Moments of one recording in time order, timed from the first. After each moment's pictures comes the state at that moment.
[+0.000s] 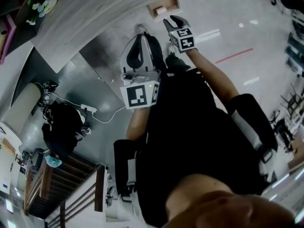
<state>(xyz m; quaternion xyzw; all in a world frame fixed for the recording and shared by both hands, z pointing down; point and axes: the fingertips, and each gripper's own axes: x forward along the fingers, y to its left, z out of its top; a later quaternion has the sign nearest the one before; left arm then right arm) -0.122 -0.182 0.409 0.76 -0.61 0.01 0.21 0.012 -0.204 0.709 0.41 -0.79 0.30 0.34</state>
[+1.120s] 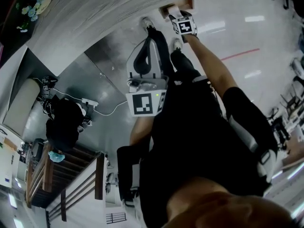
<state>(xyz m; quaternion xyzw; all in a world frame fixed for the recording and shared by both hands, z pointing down) -0.137 -0.224 0.477 0.74 -0.61 0.02 0.27 0.038 -0.229 0.921 0.40 -0.70 0.35 0.48</state>
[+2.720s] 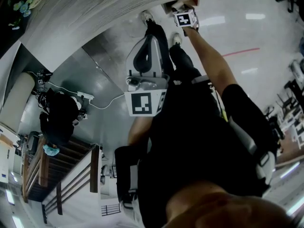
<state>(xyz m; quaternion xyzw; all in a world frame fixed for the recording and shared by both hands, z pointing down) -0.144 -0.229 0.506 0.73 -0.61 0.02 0.29 0.038 -0.229 0.956 0.39 -0.66 0.35 0.54</state>
